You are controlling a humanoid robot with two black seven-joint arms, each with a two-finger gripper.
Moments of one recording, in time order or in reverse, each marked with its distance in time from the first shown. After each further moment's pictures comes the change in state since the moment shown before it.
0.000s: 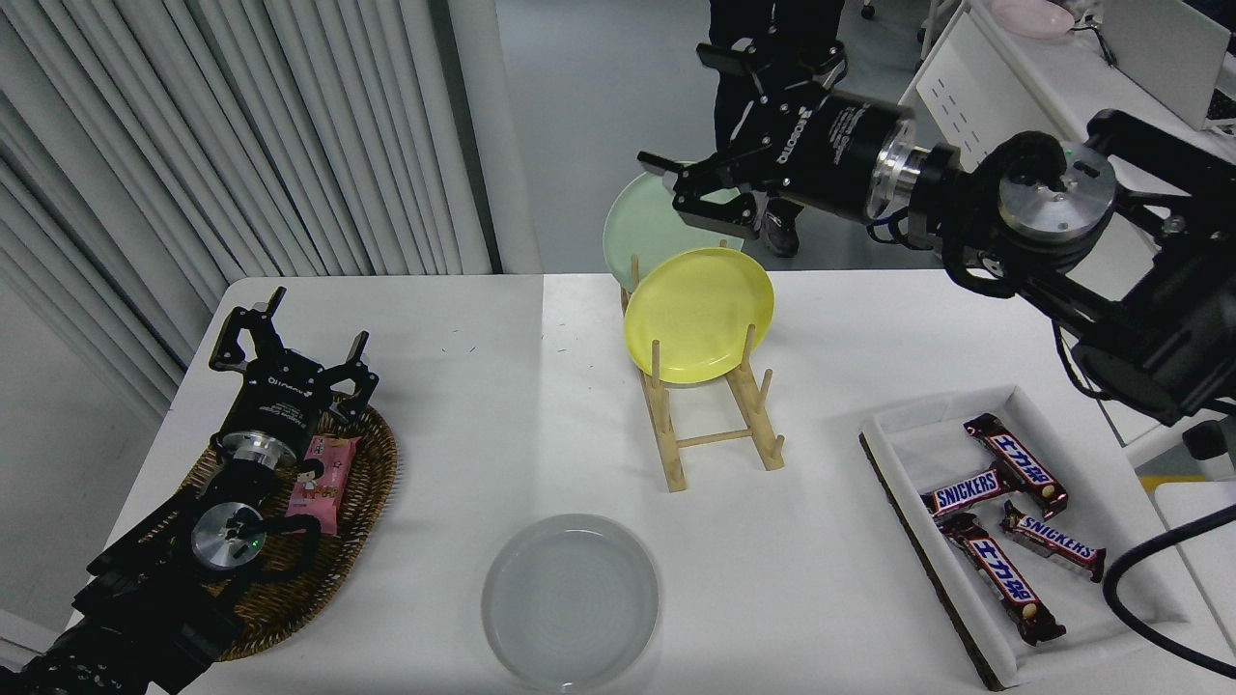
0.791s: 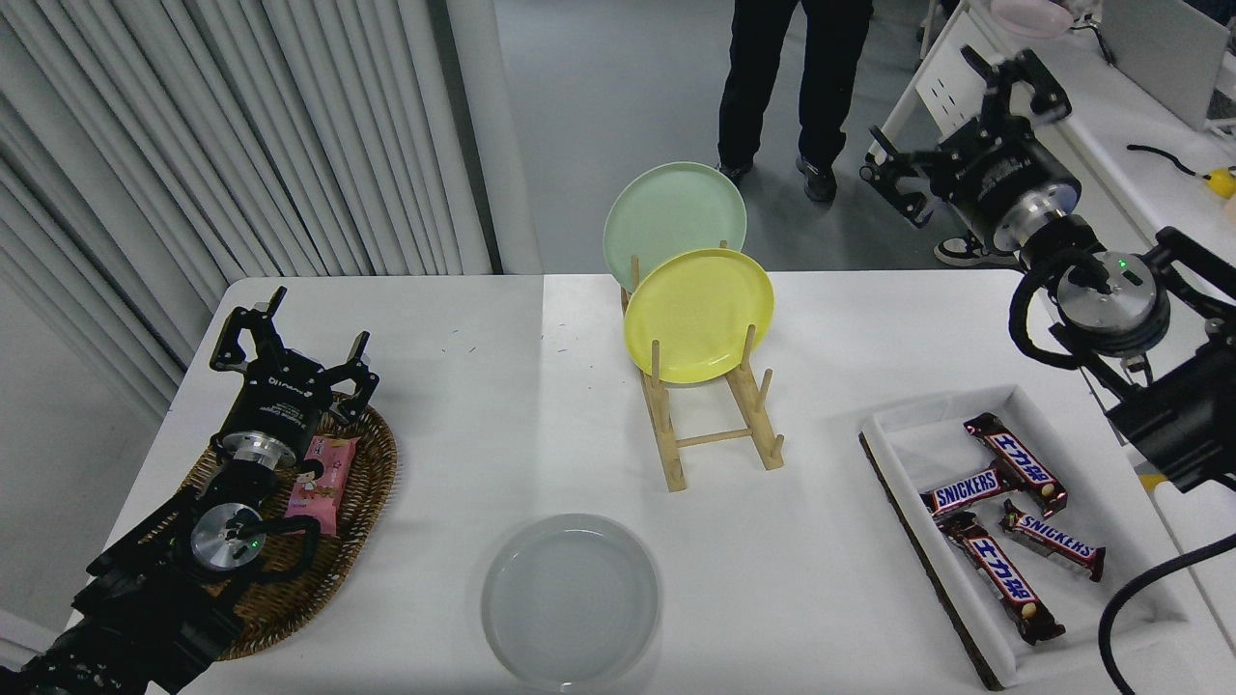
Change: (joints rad) left arm 0.000 0.000 0.000 0.000 0.000 0.000 0.000; right arm -0.272 0.078 0.181 -0.365 -0.403 0.068 0.185
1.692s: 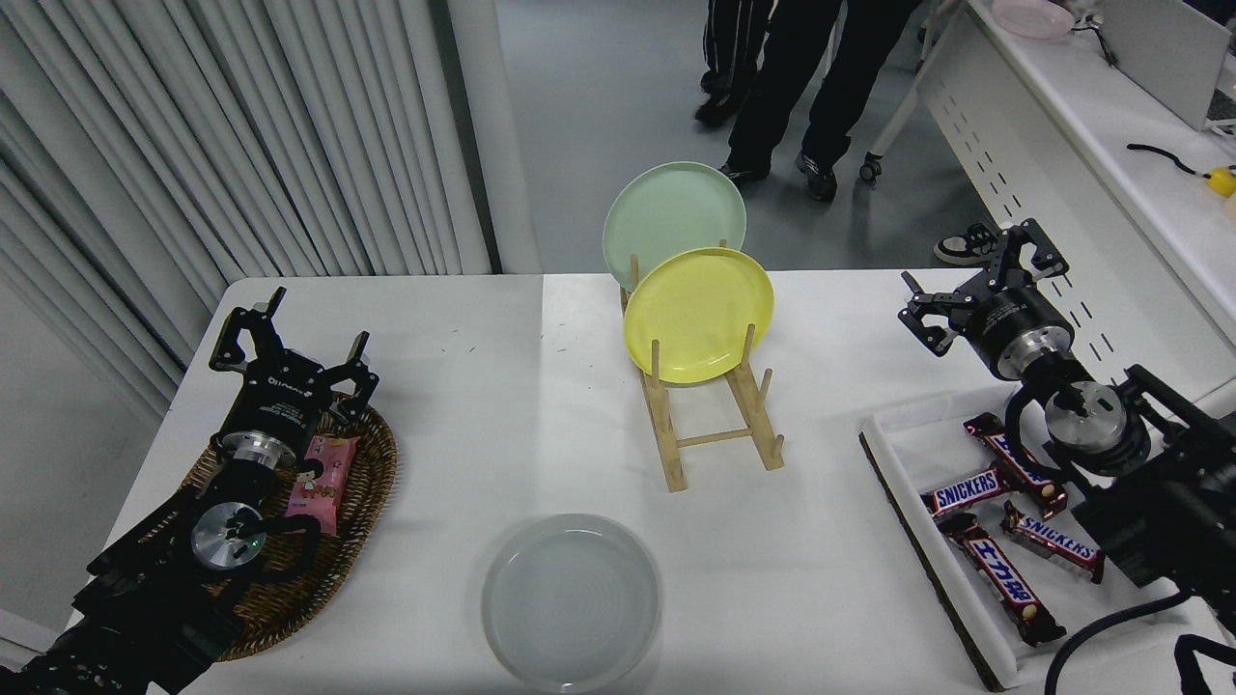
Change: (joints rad) left arm 0.000 0.000 0.000 0.000 0.000 0.000 0.000; right arm -0.160 0.145 0.154 -0.320 -0.104 0.234 0.017
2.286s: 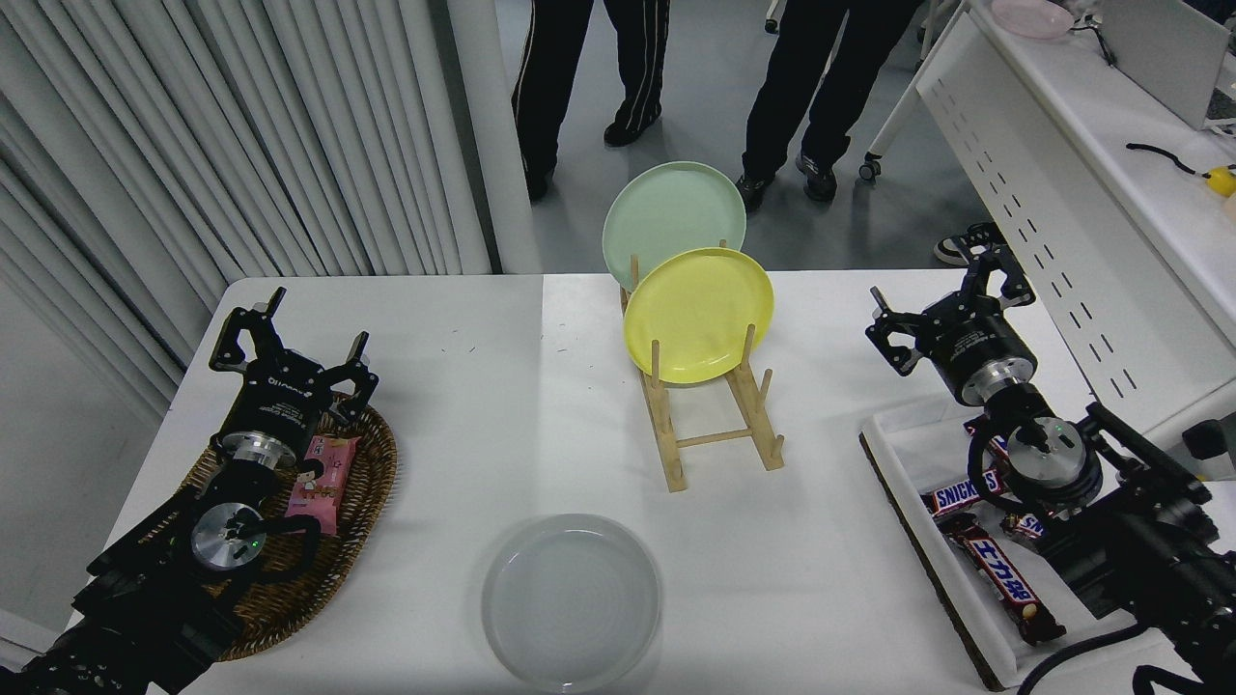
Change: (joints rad) left arm 0.000 0.000 0.000 0.000 0.000 0.000 0.000; right arm -0.084 0.053 0.050 0.109 -0.062 -0.011 0.032
